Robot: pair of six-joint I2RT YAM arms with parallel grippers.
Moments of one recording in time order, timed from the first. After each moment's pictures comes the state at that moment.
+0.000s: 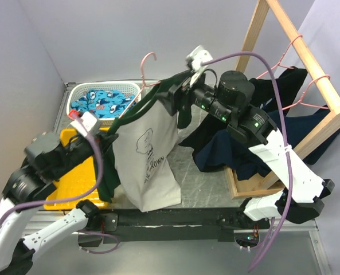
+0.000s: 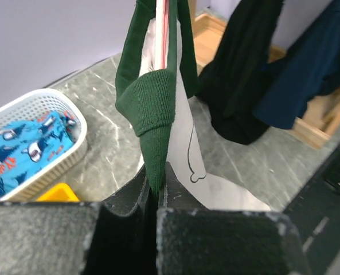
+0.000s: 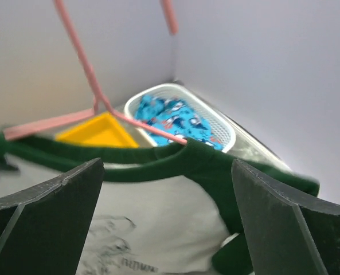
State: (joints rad) left arm -0.65 0.66 1.28 -0.74 0.08 0.02; right arm 0.81 1.34 1.79 -0.43 -0.12 -0.09
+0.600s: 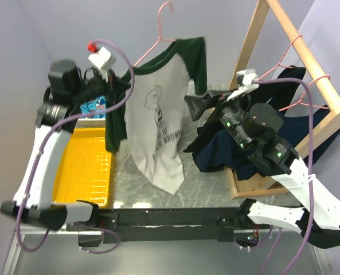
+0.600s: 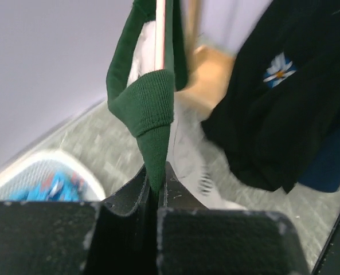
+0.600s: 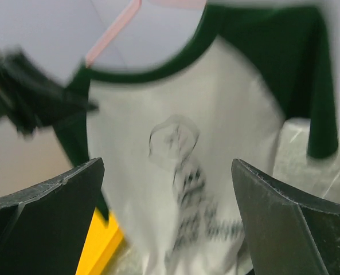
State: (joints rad) left arm -0.23 1.24 1.63 -0.53 0.60 0.09; right arm 0.84 1.01 1.43 -0.28 0.32 0.28
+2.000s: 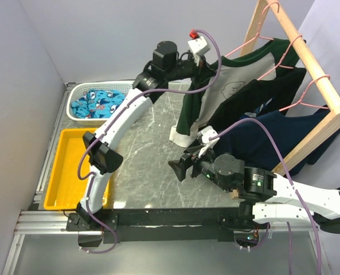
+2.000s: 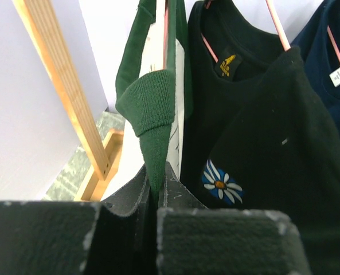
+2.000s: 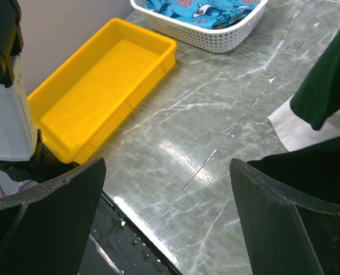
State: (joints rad) left arm -0.69 2.15 2.49 -0.31 0.59 0.00; right arm 1.30 0.83 0.91 -0.31 0.52 0.36
